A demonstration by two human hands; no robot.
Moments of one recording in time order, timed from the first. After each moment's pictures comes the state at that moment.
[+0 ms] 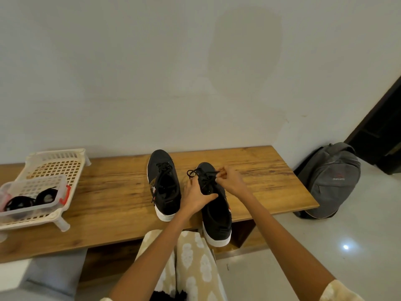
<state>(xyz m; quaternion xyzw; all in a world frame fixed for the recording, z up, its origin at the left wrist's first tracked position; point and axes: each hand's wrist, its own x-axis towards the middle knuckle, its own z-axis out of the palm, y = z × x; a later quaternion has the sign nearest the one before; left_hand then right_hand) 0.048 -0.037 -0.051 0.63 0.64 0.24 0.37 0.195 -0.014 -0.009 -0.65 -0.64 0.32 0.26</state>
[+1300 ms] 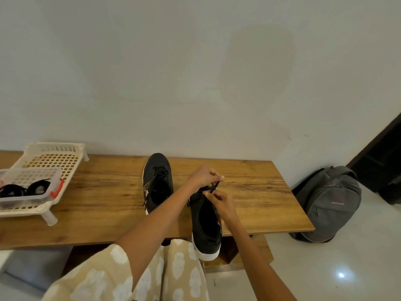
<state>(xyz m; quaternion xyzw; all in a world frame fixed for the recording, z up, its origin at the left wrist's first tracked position) 0.074 0.015 0.023 0.68 0.54 0.22 0.44 0.190 -0.044 -0.037 -0.58 -0.56 0.44 0.39</state>
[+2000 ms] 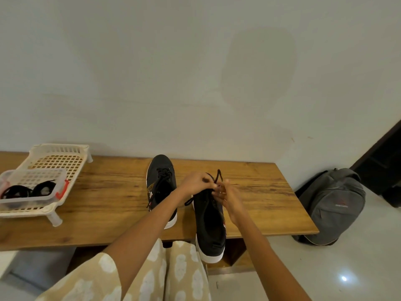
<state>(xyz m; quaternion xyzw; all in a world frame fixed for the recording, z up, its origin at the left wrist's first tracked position) 0.041 0.017 -0.004 0.74 0.51 0.23 0.37 0.188 -0.027 -0.017 -0.56 -0.38 0.56 0.47</state>
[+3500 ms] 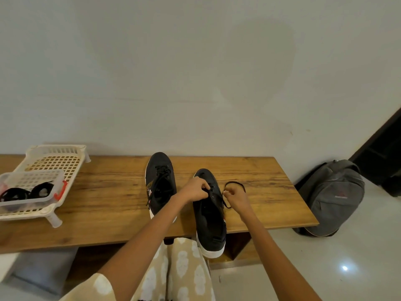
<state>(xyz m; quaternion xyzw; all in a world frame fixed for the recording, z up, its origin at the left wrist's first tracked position) 0.047 -0.001 -0.011 0.74 0.56 0.12 0.37 0.215 -0.022 -0.029 -0.71 -0.56 0.35 0.23</state>
